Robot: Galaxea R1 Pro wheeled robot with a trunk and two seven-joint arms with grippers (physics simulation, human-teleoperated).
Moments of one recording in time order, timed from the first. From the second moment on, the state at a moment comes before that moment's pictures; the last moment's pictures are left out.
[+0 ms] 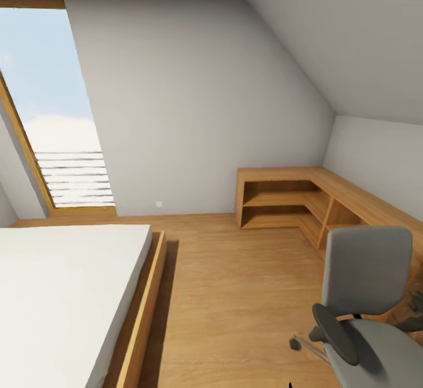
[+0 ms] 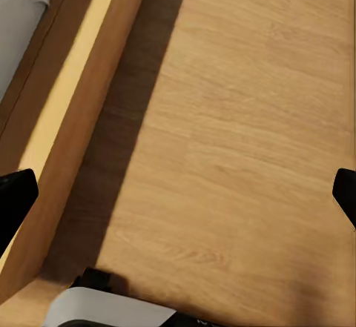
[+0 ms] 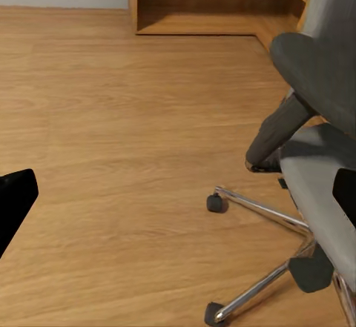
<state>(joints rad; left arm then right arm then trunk) -0.05 0.04 -0.31 -0.49 0.64 -0.26 0.10 -0.12 -0.01 0.09 -0.32 -0.02 -0.78 -0.24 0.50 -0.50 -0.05</state>
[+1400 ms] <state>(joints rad) -0.05 0.04 -0.31 -0.49 0.64 -0.26 0.10 -0.12 -0.01 0.09 -0.32 -0.02 -0.78 -0.24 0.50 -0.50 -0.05</state>
